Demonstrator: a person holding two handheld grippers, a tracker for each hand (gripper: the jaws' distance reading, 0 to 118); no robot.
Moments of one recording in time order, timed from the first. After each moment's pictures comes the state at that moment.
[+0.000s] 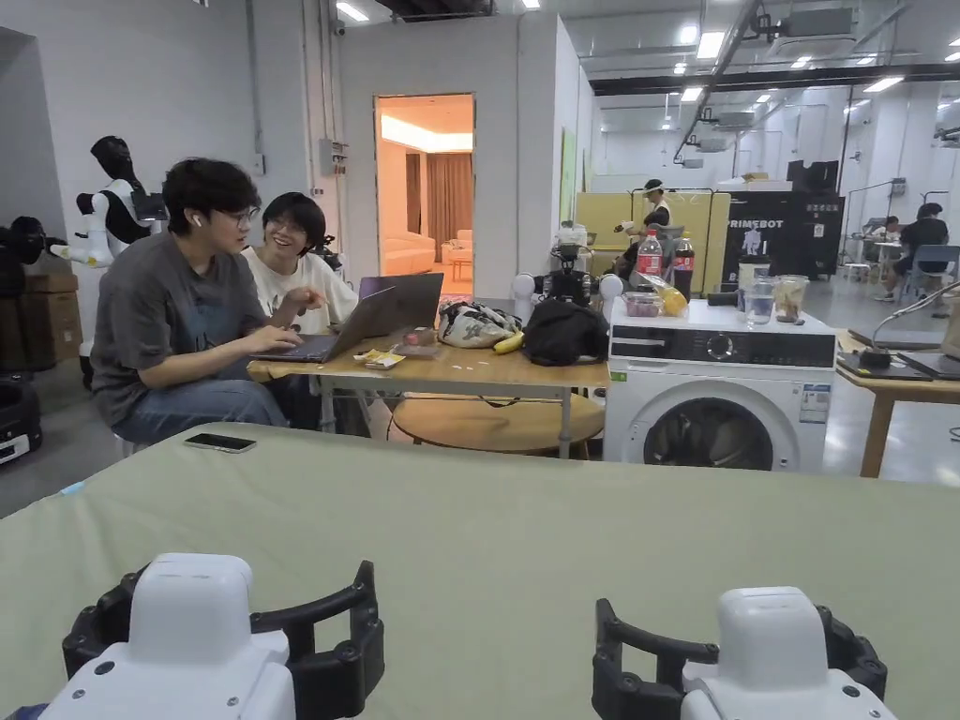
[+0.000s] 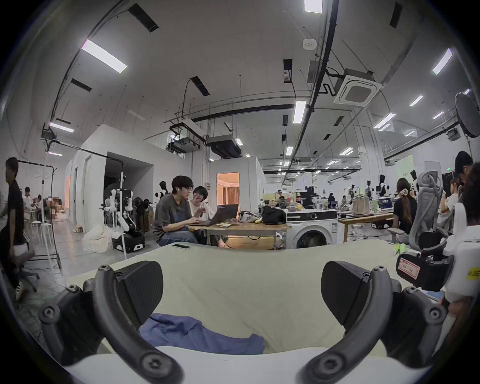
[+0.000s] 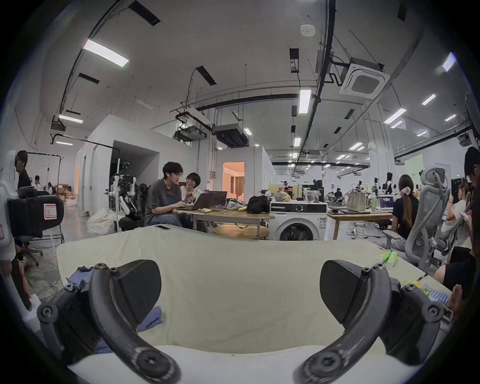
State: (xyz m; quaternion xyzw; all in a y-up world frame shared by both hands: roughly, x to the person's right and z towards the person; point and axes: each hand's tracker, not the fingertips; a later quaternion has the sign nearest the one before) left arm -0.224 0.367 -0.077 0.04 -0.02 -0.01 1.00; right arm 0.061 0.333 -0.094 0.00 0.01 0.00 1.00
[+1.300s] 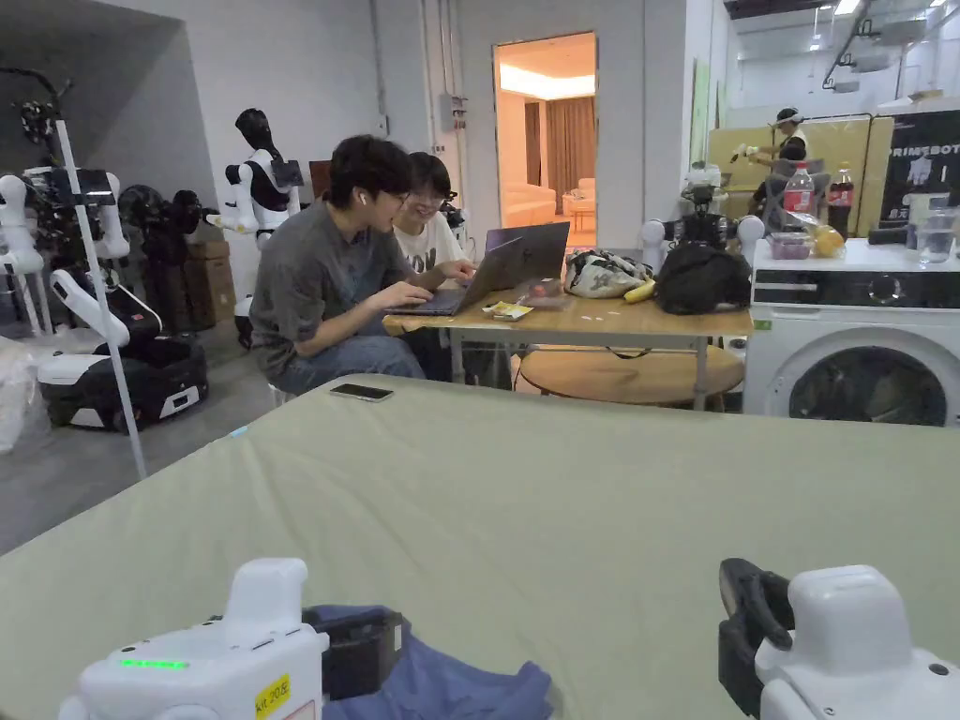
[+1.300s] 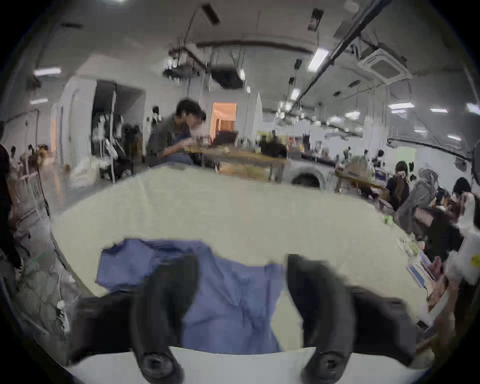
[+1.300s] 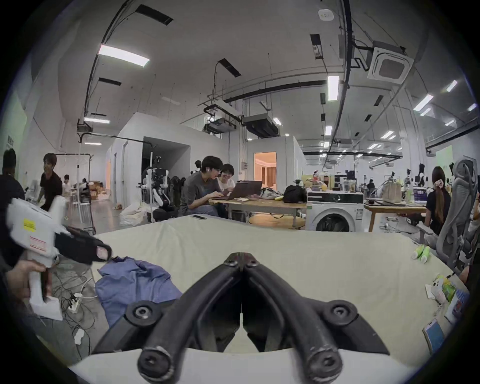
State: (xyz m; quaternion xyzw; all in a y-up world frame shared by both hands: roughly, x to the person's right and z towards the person) left arm -0.339 0.297 -0.147 -0.26 -0.07 0.06 0.96; right arm 0.028 0.314 -0.099 -0.03 0.12 0.00 0.99
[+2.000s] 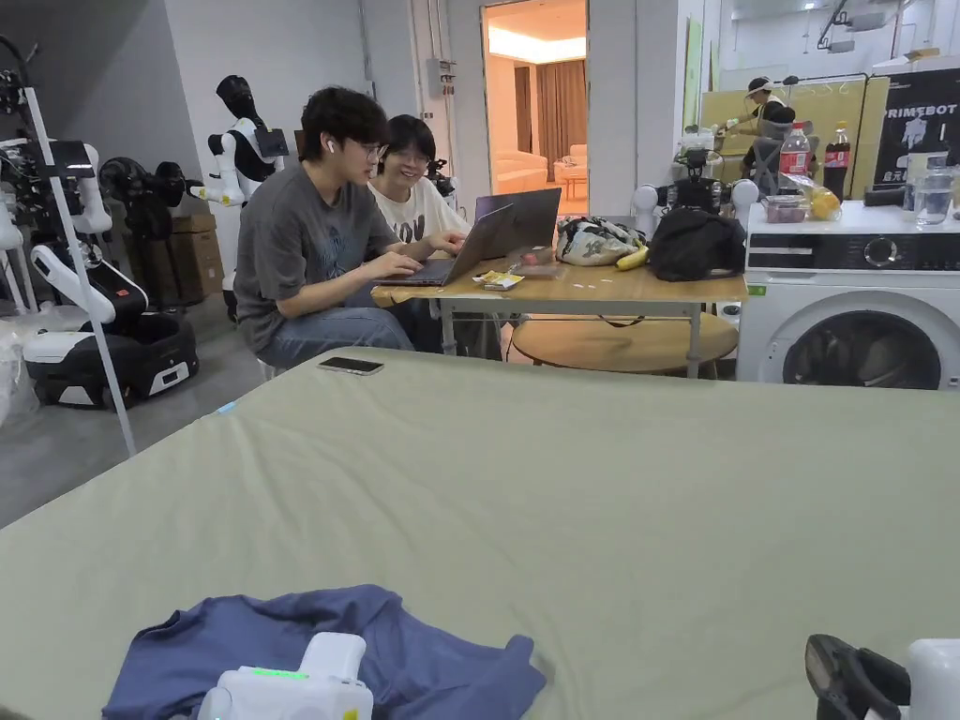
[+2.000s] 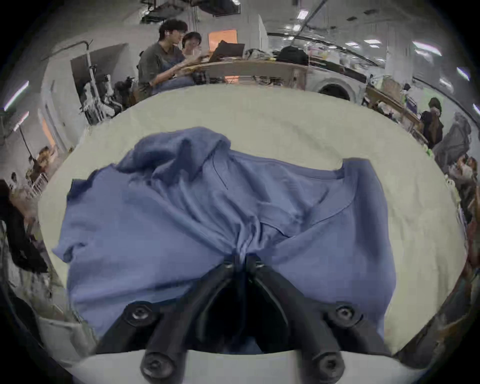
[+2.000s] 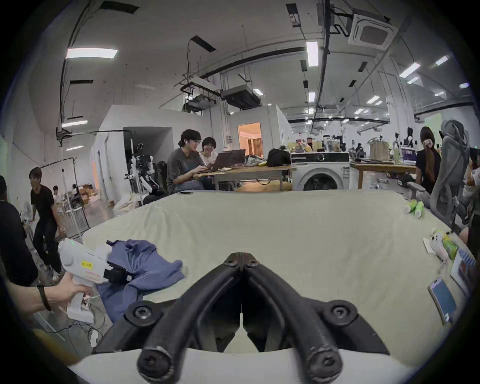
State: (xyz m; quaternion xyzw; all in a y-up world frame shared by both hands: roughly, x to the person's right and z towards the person) left arm -0.339 0.174 -0.236 -0.42 -0.03 0.02 0.91; right arm 0.080 0.269 -0.096 -0.13 0.09 -0.06 0.99
